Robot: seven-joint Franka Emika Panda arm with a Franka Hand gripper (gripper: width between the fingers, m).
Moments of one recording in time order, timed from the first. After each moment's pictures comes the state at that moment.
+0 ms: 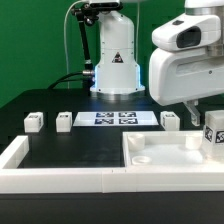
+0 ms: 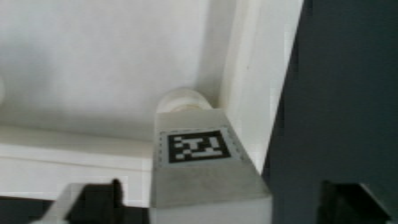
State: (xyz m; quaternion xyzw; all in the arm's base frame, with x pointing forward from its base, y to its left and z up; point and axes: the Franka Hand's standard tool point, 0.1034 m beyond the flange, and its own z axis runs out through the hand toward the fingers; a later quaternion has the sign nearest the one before) arm 0.625 0.123 0.093 -0.99 -0.10 0.03 0.06
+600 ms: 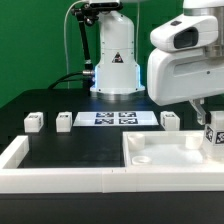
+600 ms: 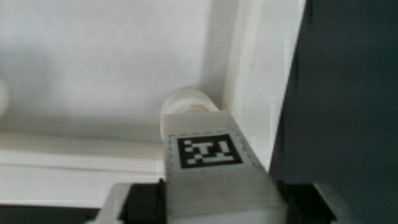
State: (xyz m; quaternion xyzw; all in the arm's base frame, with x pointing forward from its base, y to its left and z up) arm 0.625 0.121 0.093 -1.00 -0.04 0.04 0.06
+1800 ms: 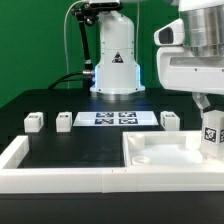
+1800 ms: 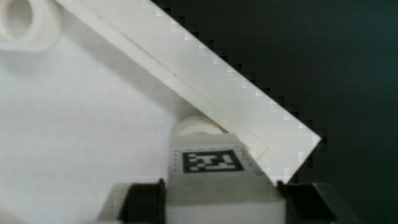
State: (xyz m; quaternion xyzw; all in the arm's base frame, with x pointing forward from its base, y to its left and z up) arm 0.620 0.128 0.092 -0.88 0.47 0.05 0.07
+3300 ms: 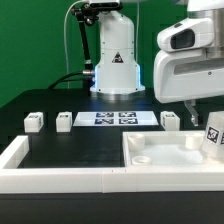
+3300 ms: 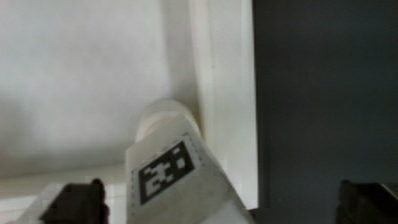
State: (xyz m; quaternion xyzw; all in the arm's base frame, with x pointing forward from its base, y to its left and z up) arm 0.625 0.130 0.089 -1.00 -0.08 0.00 0.05
